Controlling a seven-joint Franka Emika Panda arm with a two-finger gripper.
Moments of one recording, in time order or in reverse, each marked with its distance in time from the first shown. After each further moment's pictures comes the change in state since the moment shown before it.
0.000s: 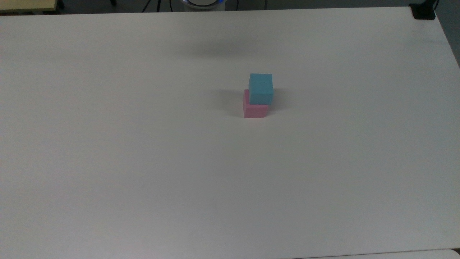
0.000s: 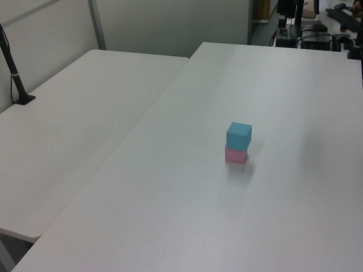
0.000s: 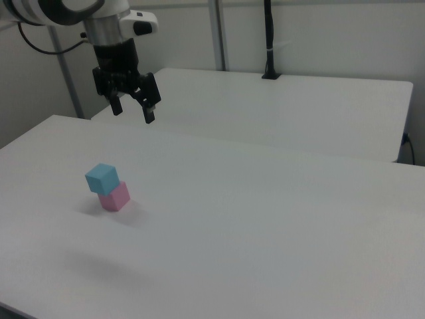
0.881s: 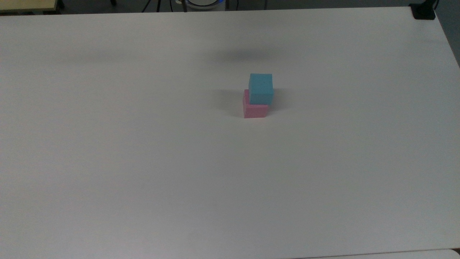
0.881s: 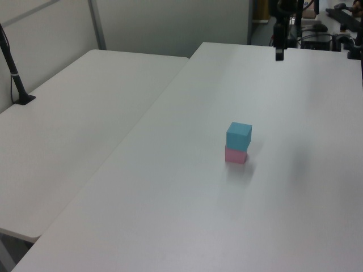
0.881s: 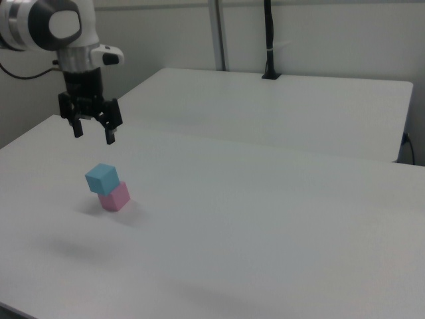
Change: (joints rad) arm 0.085 0.029 0.116 -0.104 0.040 -0.003 0.055
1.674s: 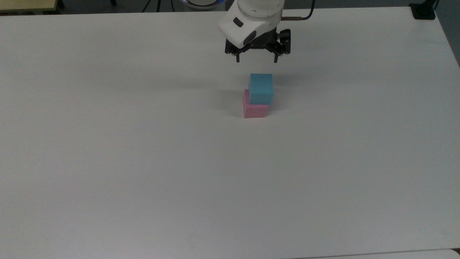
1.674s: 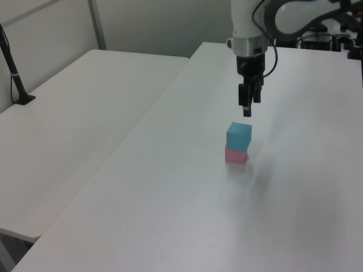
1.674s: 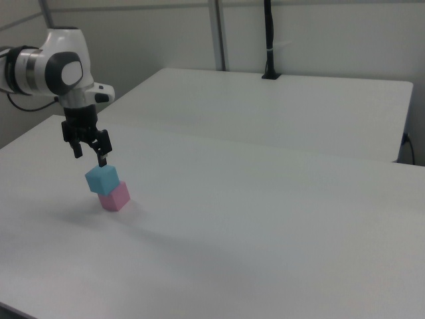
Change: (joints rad) arm 0.183 0.218 0.003 -0.034 0.017 0.278 0.292
